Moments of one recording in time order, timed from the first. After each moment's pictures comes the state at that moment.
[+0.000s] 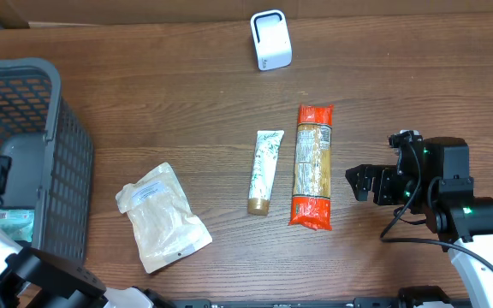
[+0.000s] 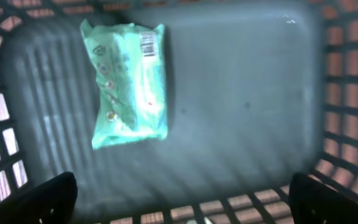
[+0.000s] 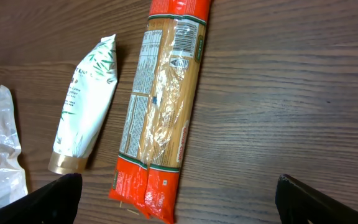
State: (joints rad) left arm 0.91 1.65 1.52 -1.12 -0.04 -0.64; right arm 0.06 1.01 0.78 -0.75 -0.36 0.15
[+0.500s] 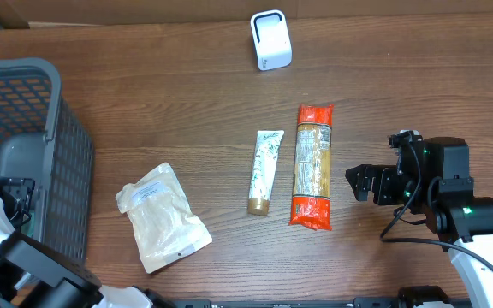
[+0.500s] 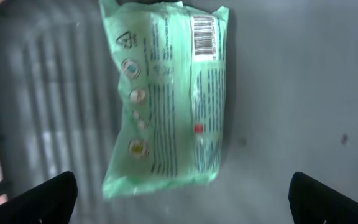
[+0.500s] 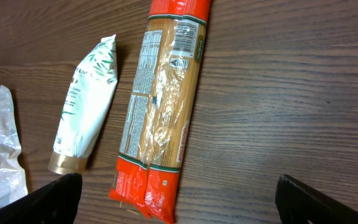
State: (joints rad) left arm 0.91 1.69 1.24 -0.86 -0.17 -0.66; right arm 0.06 1.01 0.78 -0.75 -0.36 0.15
